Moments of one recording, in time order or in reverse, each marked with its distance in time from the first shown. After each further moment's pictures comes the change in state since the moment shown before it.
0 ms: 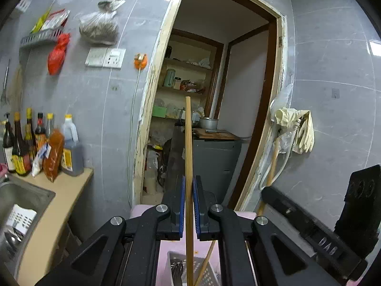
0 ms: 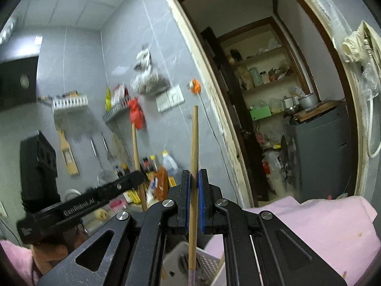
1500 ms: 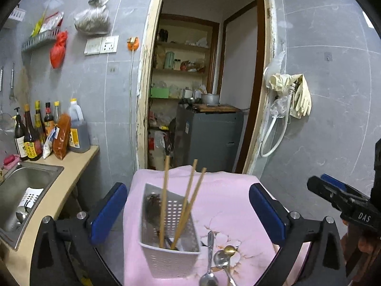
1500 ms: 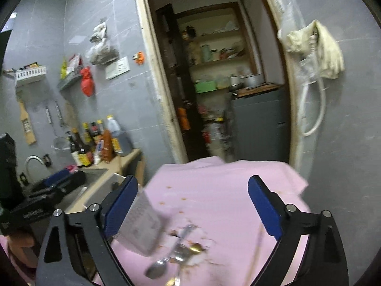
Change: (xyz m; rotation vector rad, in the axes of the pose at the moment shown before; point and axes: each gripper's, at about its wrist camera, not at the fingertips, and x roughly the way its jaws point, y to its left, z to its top) left arm -0.046 -0.072 -0.075 0.083 0.104 0.084; right arm -0.128 -0.064 -0.041 -0.015 0.174 -0.376
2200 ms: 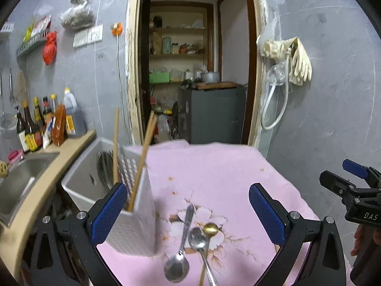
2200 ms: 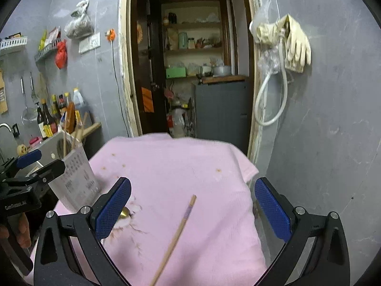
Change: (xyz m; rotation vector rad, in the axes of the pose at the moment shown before) left arm 0.035 -0.080 -0.063 0.067 0.107 0.085; right arm -0.003 -0.088 -0.032 -0.093 0.096 -0.171
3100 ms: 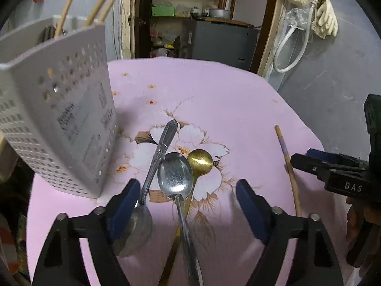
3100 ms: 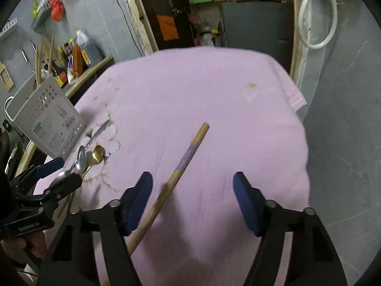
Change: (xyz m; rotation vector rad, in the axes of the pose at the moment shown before) left arm 0.094 -0.017 -0.081 -0.106 0.379 -0.024; right arm 0.156 -0.015 -0.073 -0.004 0.462 0.239
